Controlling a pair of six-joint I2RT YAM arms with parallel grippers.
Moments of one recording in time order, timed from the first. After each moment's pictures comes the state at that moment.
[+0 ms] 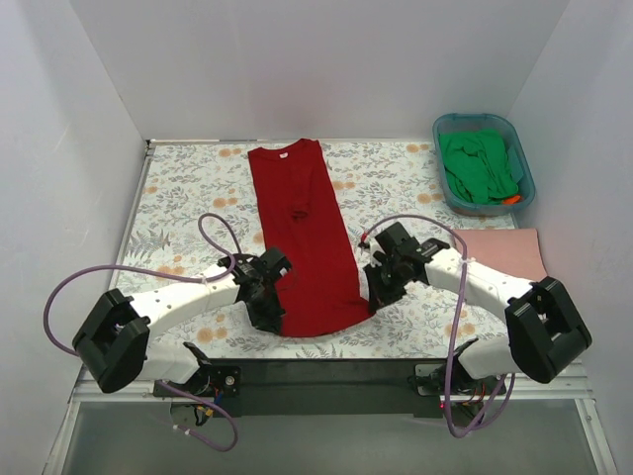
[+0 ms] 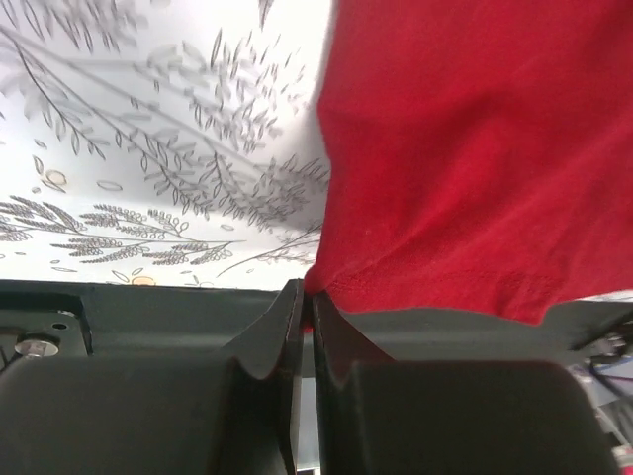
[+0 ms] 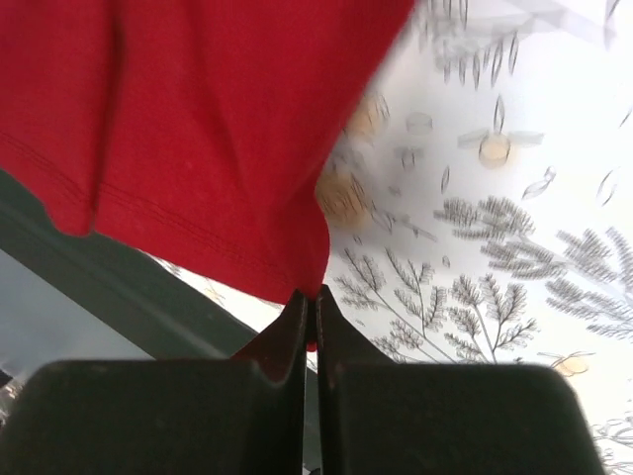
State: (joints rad) left arm -0.82 1.31 0.75 -0.86 0.07 -1.14; right arm 0.65 1.34 0.73 -0.63 -0.36 0.28
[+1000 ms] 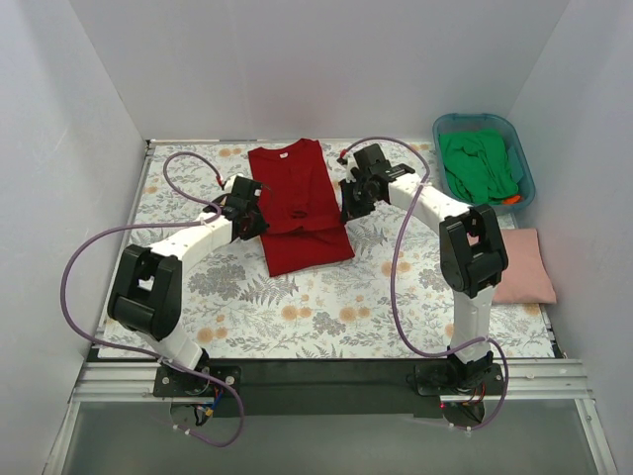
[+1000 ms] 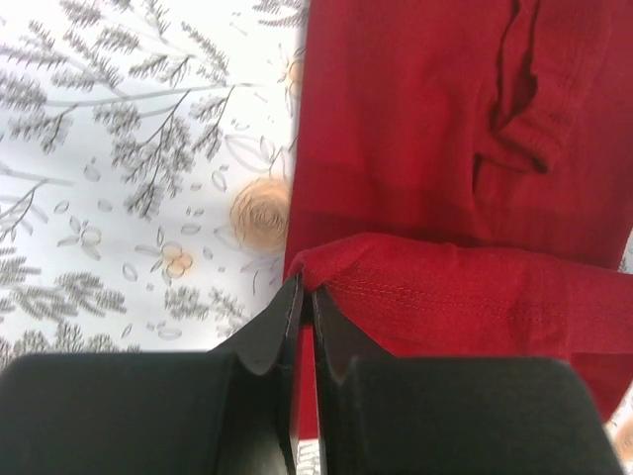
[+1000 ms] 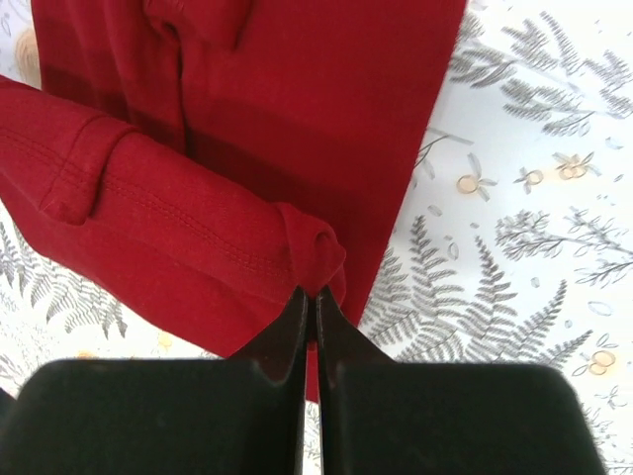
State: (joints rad) left arm -0.37 1.62 1.06 -0.38 -0.22 -0.71; right arm 0.49 1.99 1.58 -0.58 -0.30 0.18
